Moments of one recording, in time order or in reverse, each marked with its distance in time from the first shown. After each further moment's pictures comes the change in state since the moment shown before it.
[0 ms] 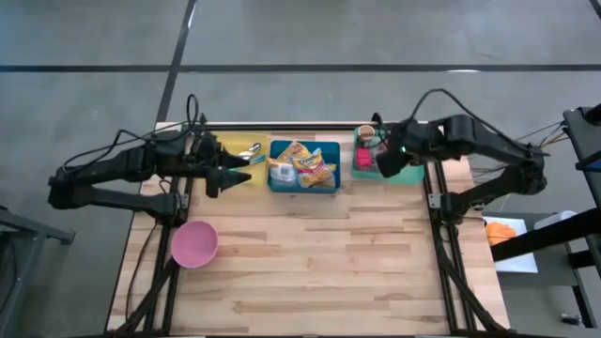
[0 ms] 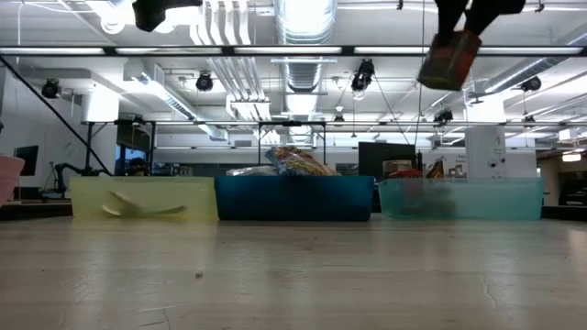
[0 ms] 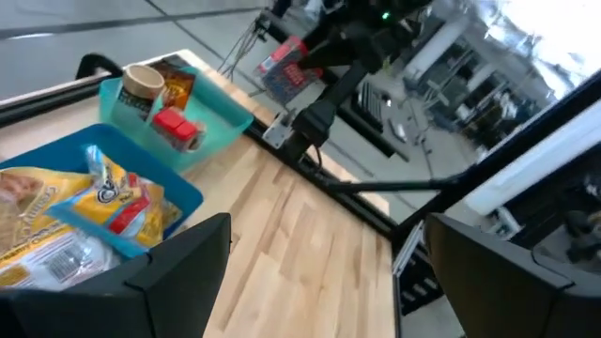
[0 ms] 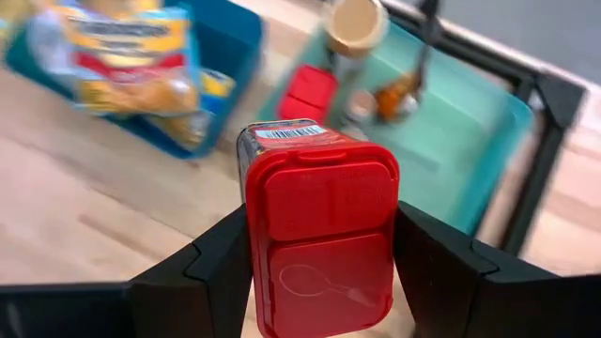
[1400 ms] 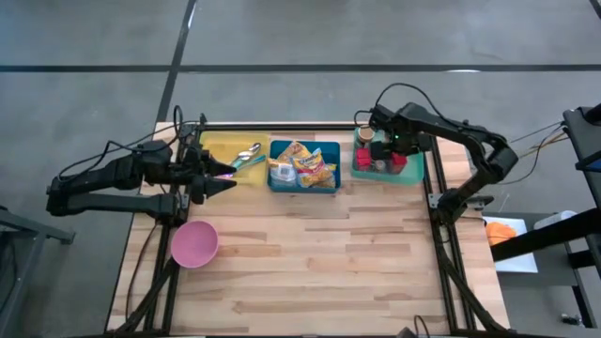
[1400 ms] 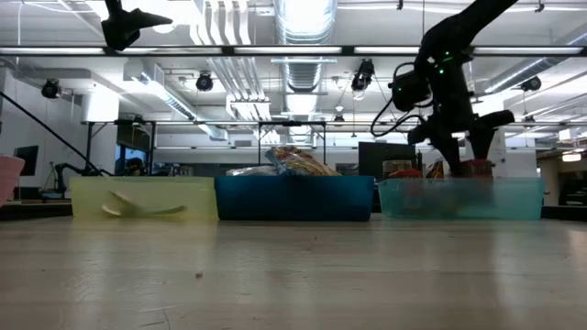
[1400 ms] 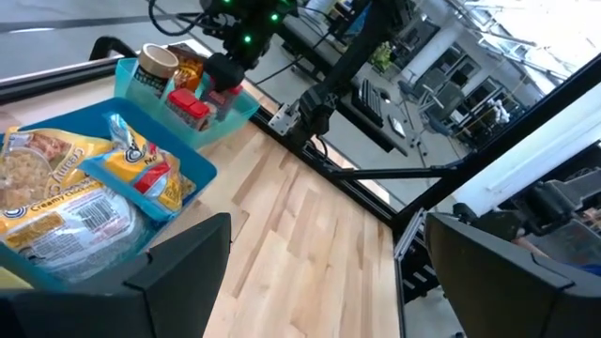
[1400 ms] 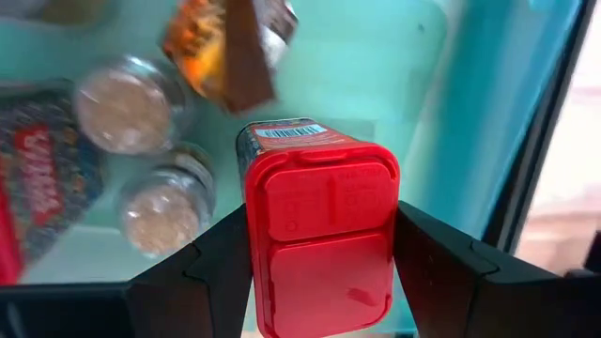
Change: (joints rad) left arm 0.001 -0.227 -0.191 -0.012 0.004 -0.018; right arm -0.651 0.284 -0.469 0.364 -0.184 -0.213
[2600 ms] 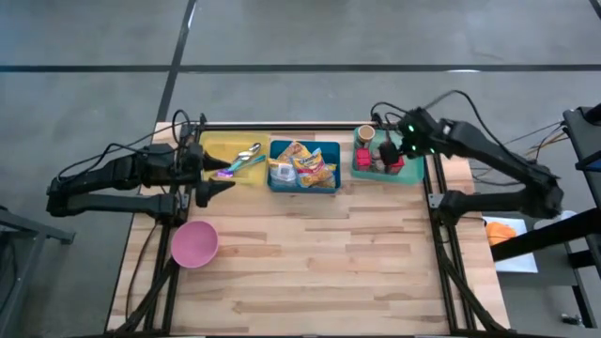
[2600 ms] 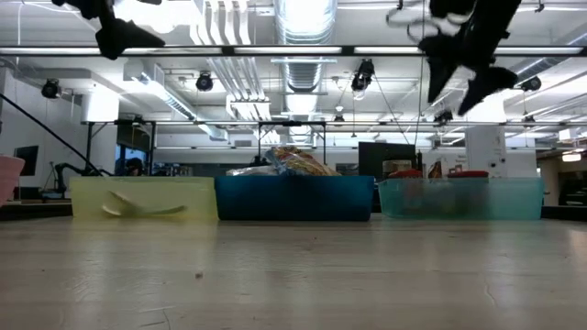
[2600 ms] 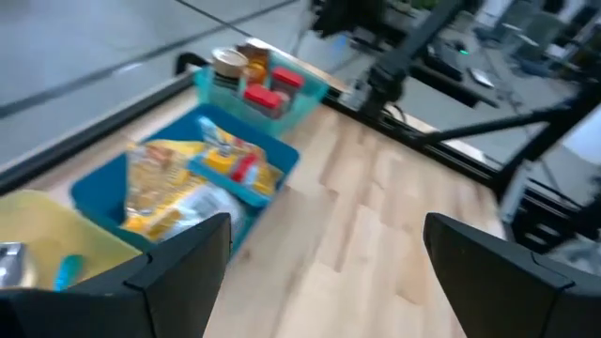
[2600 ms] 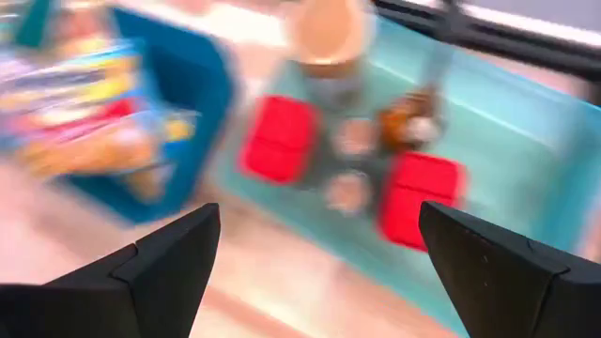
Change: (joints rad) left arm 0.000 -0.017 0.000 -0.154 -0.126 0.240; right arm 0.183 -0.516 -0.069 0.172 -0.078 -0.128
